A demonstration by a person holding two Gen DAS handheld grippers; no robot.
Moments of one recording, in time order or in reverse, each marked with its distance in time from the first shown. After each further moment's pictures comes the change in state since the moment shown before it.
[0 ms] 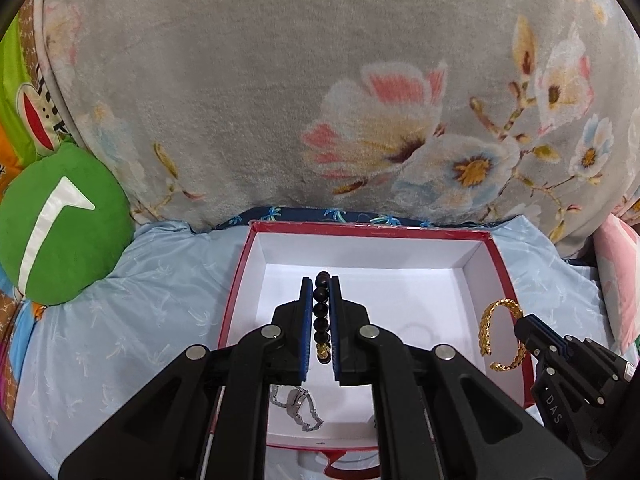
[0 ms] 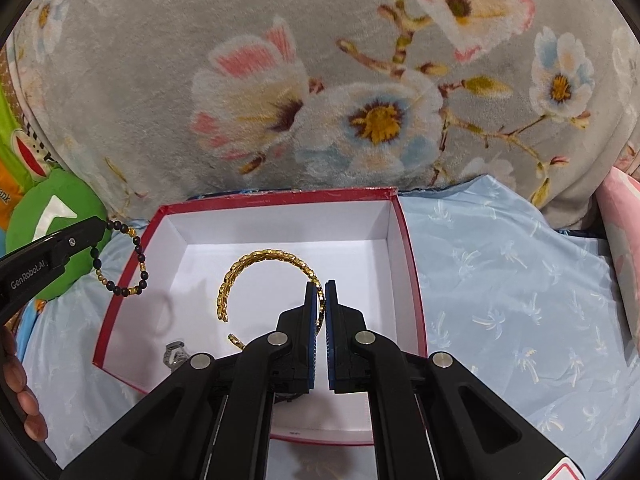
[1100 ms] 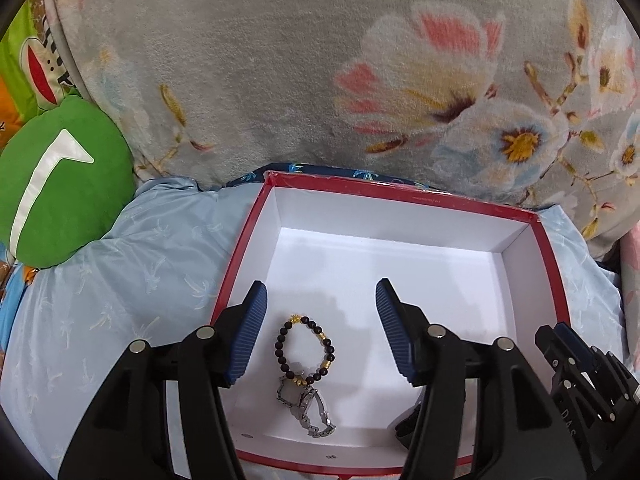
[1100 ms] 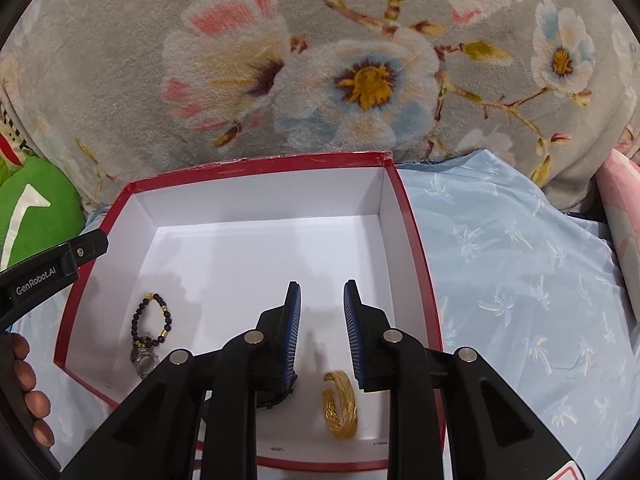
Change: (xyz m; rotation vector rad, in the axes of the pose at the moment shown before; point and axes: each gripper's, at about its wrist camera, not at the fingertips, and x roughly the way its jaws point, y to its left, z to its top) left arm 0.048 0.014 -0.018 -0.072 0.089 0.052; right arm 0.034 -0.002 -0.017 0.014 0.033 -0.055
